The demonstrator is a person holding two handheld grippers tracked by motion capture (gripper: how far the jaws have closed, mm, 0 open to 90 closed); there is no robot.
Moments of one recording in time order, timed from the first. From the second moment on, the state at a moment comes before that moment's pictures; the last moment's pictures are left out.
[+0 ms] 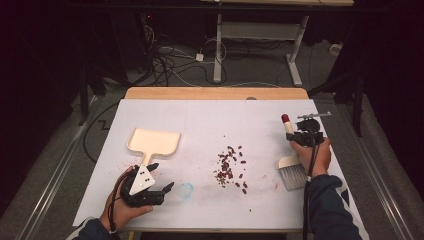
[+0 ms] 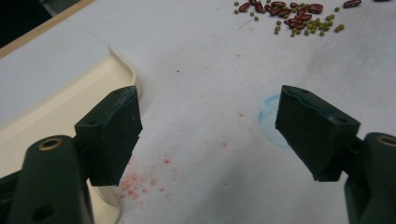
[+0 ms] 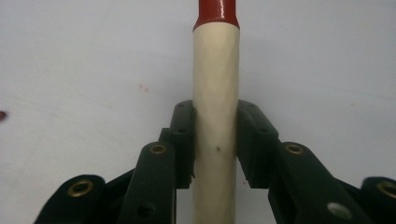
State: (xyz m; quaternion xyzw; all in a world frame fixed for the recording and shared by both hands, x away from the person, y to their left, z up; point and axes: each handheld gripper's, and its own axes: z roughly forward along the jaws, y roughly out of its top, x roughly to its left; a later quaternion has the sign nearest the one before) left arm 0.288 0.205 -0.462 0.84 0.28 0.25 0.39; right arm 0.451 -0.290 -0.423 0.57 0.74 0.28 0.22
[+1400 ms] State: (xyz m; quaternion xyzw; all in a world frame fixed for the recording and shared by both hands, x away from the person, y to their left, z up) left arm 0.327 0.025 -0.417 0.83 0.19 0.11 0.51; right arm 0.305 -0.169 -0.349 0.35 0.70 0.55 0.28
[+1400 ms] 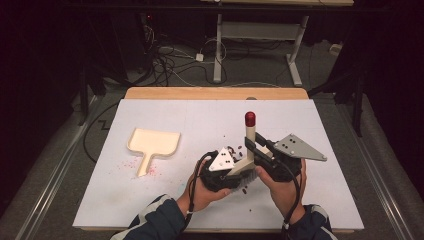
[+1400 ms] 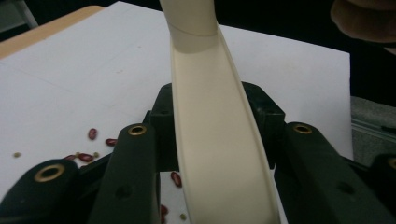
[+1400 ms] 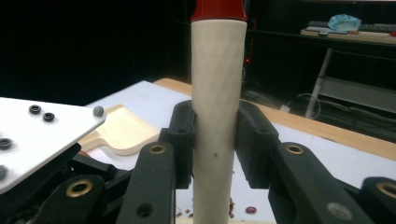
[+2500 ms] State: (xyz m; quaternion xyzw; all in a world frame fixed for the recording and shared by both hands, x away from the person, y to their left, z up) left arm 0.301 0.093 -0.416 0.88 0.06 0.03 0.47; right arm 0.318 -0.153 -0.407 0.02 0.91 0.41 0.01
